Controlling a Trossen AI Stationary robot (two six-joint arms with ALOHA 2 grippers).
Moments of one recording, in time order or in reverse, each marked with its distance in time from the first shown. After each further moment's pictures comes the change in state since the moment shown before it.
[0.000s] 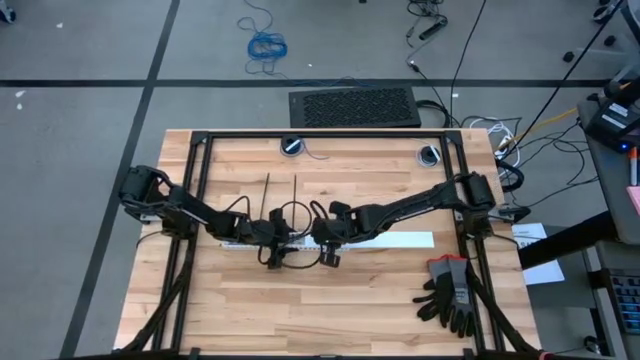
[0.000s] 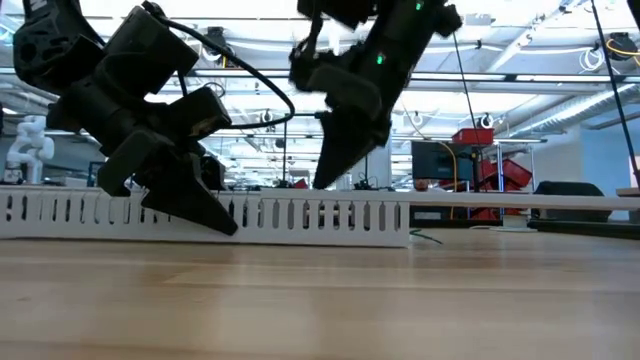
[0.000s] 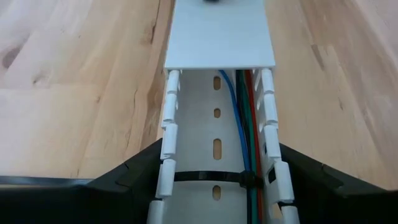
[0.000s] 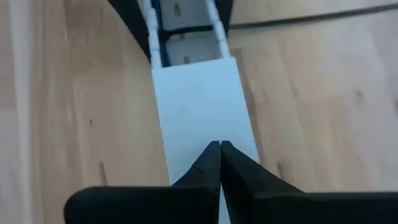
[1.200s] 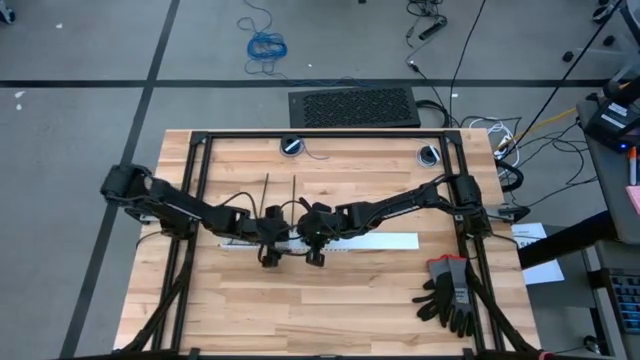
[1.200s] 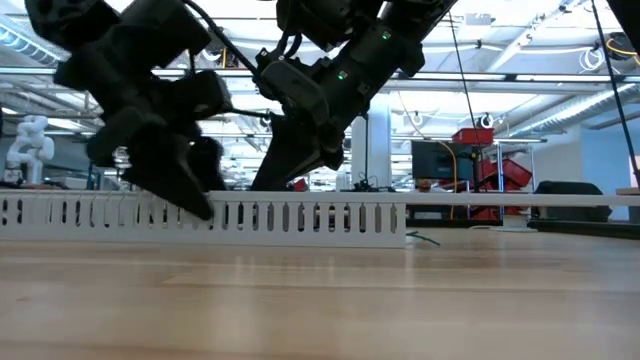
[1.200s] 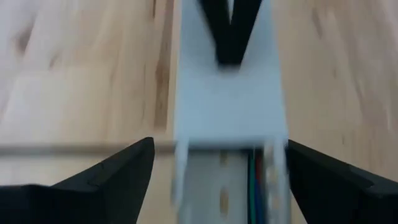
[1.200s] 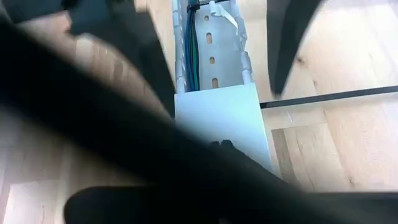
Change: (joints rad) left arm 0.007 -0.148 0.127 -0.459 0.014 0.029; right arm -0.049 0.133 0.003 0.284 -0.168 -0.065
